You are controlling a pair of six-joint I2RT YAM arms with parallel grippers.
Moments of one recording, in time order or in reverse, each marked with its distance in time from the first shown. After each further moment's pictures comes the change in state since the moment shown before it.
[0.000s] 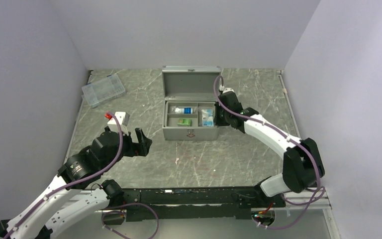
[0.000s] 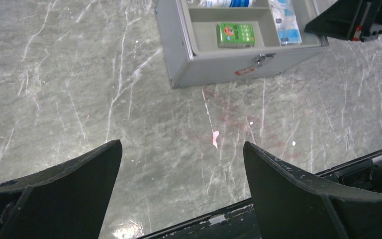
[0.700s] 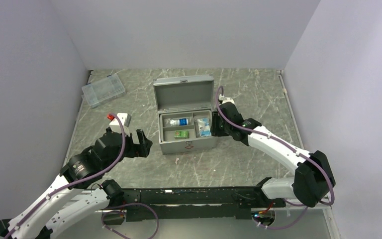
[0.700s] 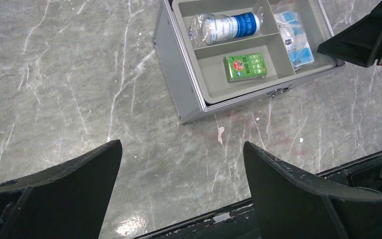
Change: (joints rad) left arm 0.002 0.000 -0.029 0.000 0.000 0.000; right arm 0.121 -0.177 -0.157 0.000 0.034 0.105
